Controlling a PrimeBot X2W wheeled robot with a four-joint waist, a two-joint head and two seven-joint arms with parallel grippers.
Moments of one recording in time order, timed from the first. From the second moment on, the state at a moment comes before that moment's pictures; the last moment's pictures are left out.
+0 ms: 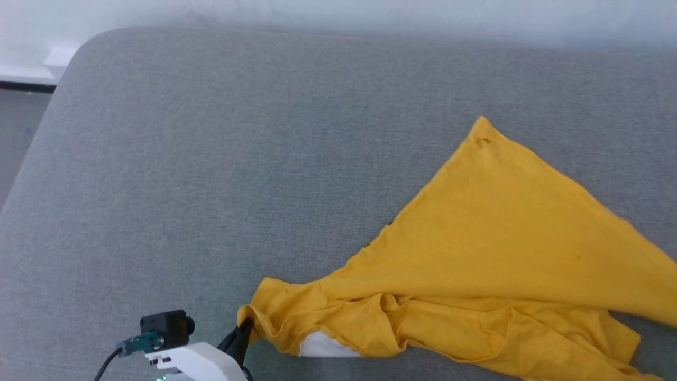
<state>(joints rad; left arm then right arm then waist) 0.13 0.19 -0.19 -0.05 -0.63 0.11 0.30 -0.14 -0.06 -0.72 0.27 -0.01 0.13 0.35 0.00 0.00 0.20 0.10</state>
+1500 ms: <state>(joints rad) 0.07 0.18 -0.23 -0.05 -0.63 0.10 0.29 -0.74 -0.29 0.13 0.66 0.18 0.13 0.35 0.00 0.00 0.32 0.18</state>
